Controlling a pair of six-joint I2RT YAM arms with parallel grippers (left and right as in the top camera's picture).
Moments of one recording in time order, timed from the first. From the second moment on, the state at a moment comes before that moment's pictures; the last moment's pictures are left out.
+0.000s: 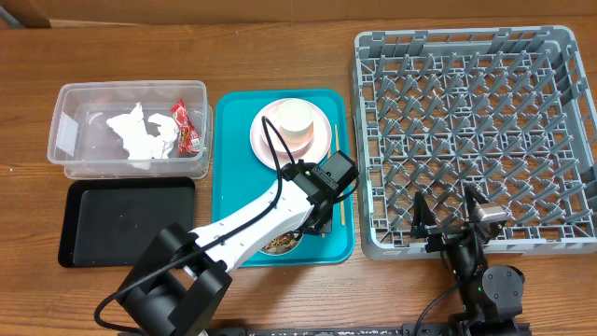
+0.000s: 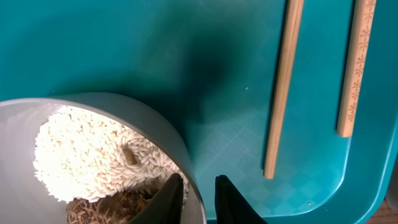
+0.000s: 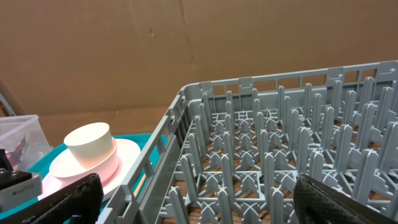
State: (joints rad) left arm -0.79 1.77 1.17 -0.92 -0.08 -0.71; right arm 0.14 0.01 0.02 -0.03 -0.04 0.17
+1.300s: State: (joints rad) left arm -0.58 1.50 1.31 -1.18 0.00 -0.60; right arm 0.14 0.01 0.02 -0.03 -0.04 0.17
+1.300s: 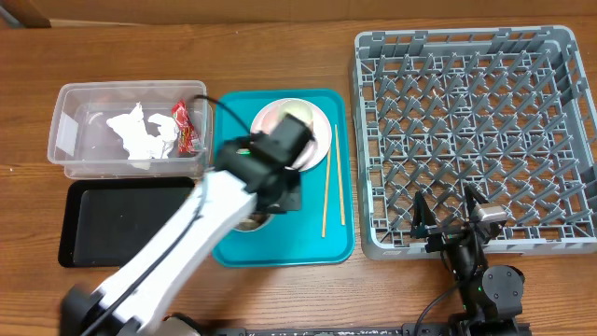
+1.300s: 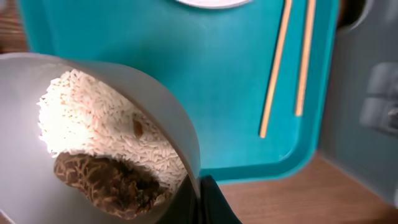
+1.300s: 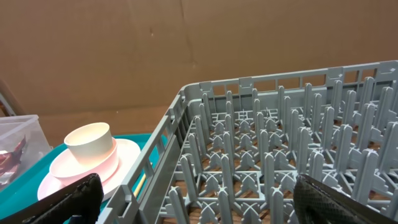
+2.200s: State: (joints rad) left arm 0.48 1.31 1.12 -0.98 0.69 -0.14; right arm 0.14 0.01 0.02 -0.04 -0.04 0.17
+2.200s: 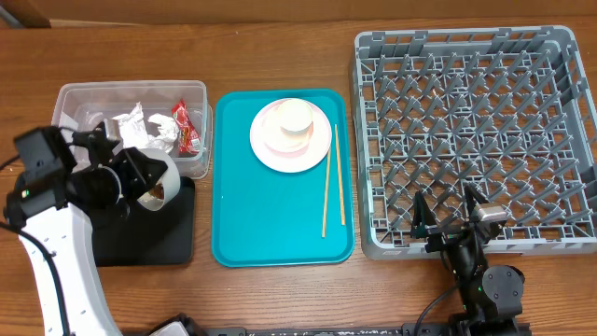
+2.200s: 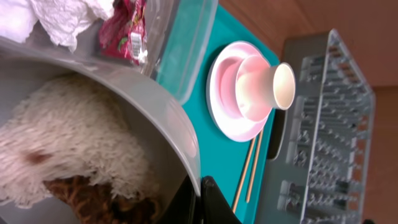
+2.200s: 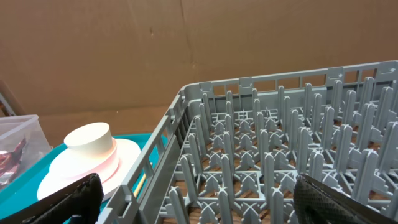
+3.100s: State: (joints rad) left arm 0.63 1.46 0.84 -0.52 1.07 -0.18; right arm 0.14 0.01 0.02 -0.03 -0.04 0.17
